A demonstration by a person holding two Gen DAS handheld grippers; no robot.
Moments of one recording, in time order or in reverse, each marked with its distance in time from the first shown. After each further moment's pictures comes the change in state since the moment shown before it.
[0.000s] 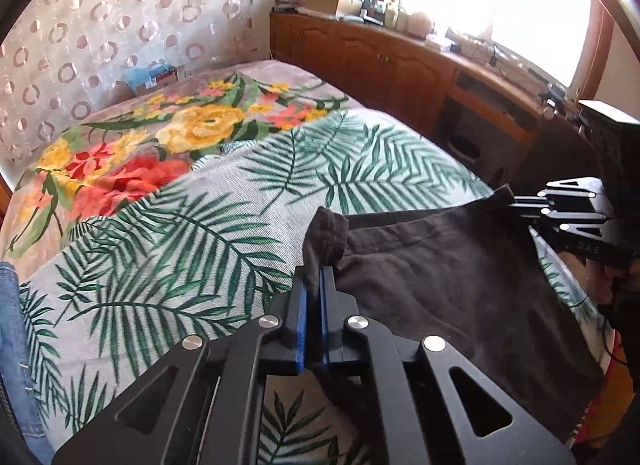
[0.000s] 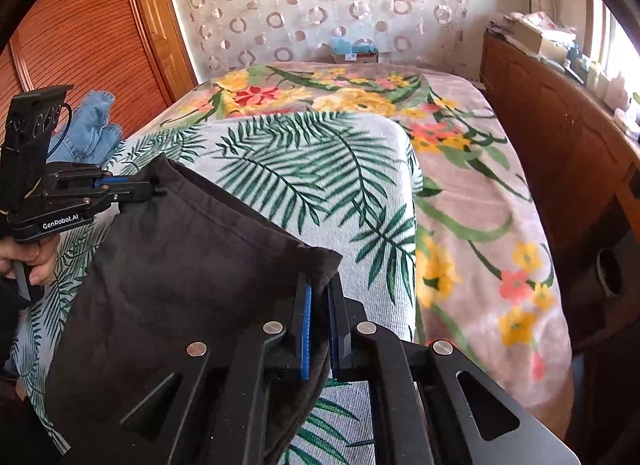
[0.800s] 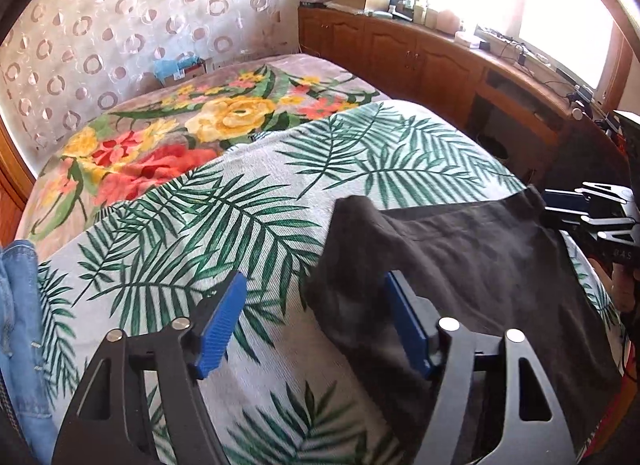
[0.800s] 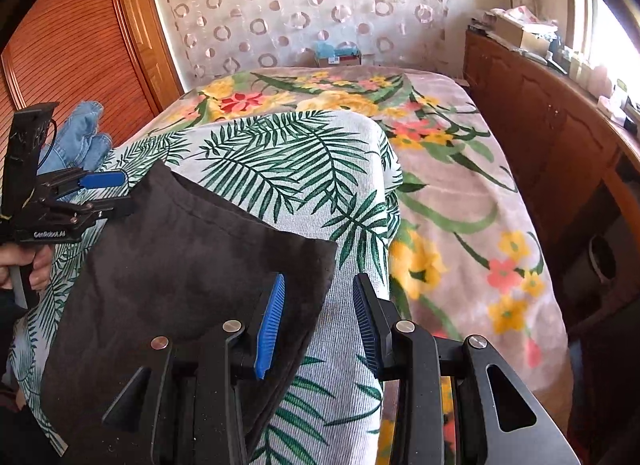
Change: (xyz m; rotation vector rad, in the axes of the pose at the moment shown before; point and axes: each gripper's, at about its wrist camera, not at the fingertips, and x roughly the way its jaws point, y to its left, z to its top) left arm 0.017 0.010 -0.007 -0.032 0.038 0.112; right arm -0.001 -0.012 -0.016 0.046 -0.004 -0.027
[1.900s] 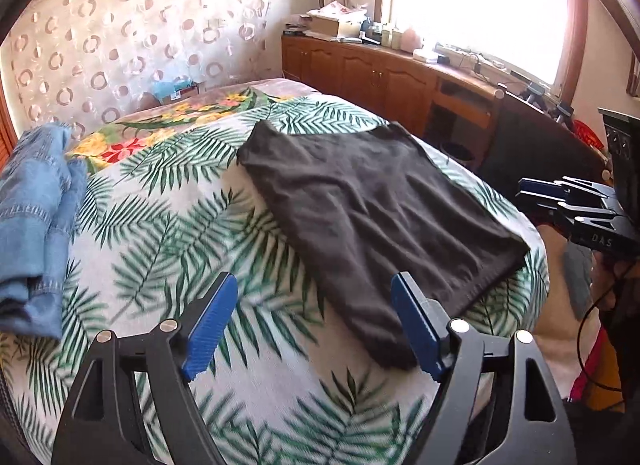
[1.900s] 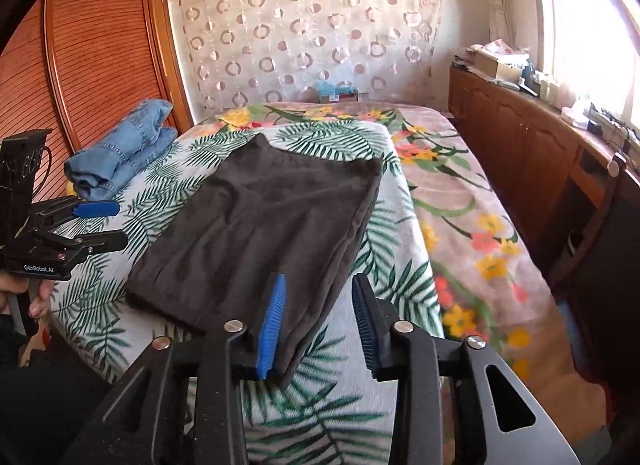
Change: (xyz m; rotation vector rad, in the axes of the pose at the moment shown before) left arm -0.145 -0.075 -0.138 0.017 -0.122 -0.041; right arm -0.130 0.064 -0.125 0.000 -0.173 -0.044
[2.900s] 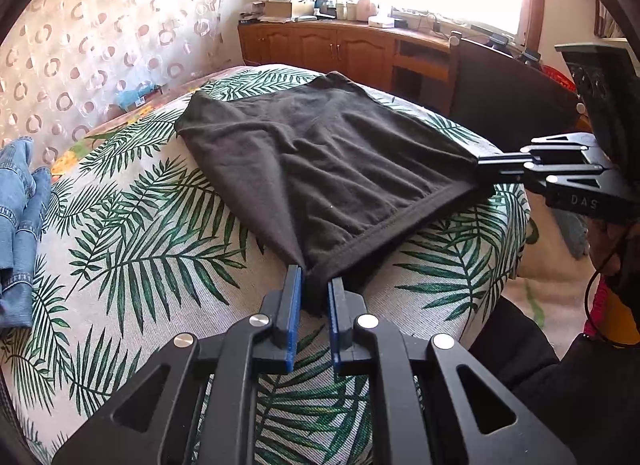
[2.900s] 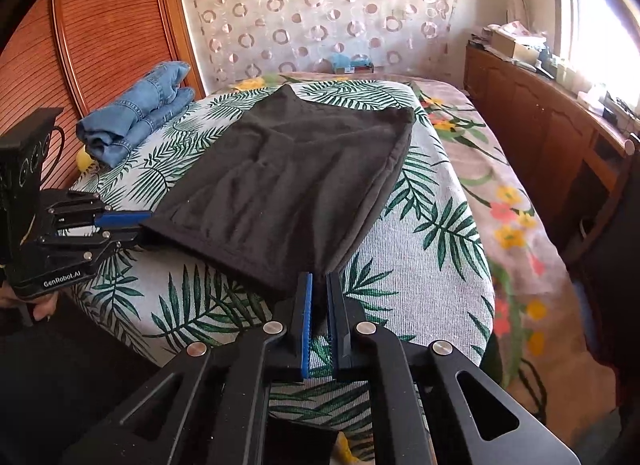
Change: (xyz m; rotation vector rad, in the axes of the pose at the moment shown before) left arm 0.007 -0.050 -0.045 0.151 0.065 -0.048; right arm 0.007 0.019 -0.025 -0.017 0.102 0.048
